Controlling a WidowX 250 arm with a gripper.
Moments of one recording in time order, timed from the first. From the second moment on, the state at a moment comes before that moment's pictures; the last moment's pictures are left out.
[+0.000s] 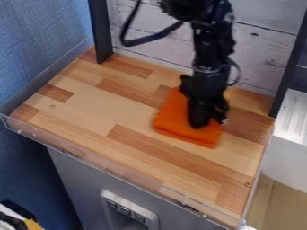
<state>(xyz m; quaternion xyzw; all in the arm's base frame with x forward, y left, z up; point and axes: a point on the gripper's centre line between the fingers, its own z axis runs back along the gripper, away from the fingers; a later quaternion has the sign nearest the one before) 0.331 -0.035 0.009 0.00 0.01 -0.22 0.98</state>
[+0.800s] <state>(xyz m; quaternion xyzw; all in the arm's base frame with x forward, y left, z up) 0.285 0.040 0.008 0.01 -0.01 -0.06 1.00</state>
